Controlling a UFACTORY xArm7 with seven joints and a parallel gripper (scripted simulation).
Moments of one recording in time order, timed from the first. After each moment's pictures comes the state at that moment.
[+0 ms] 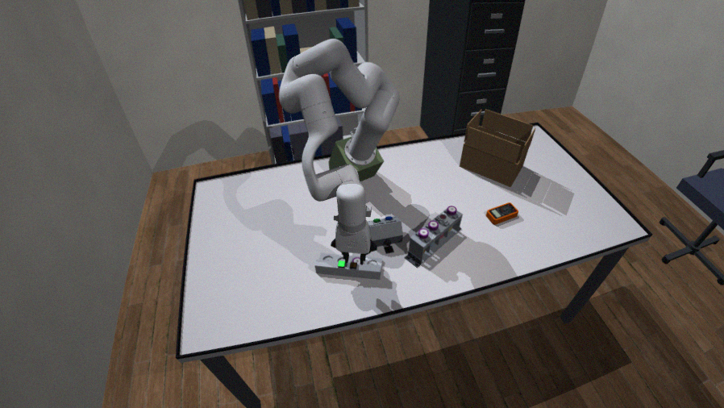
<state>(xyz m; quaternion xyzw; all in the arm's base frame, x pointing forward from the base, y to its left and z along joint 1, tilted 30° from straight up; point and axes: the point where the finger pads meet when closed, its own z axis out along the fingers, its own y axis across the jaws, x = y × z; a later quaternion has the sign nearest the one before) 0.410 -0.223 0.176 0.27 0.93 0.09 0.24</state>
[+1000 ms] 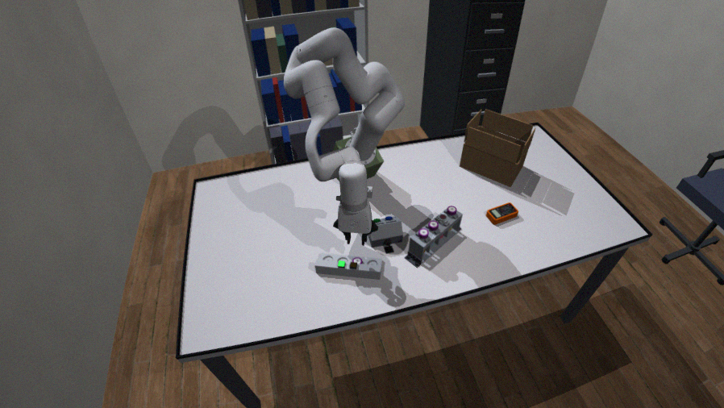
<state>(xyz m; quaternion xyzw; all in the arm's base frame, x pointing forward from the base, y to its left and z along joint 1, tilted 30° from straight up) 0.352 -0.191 0.161 0.26 0.93 0.10 0.24</state>
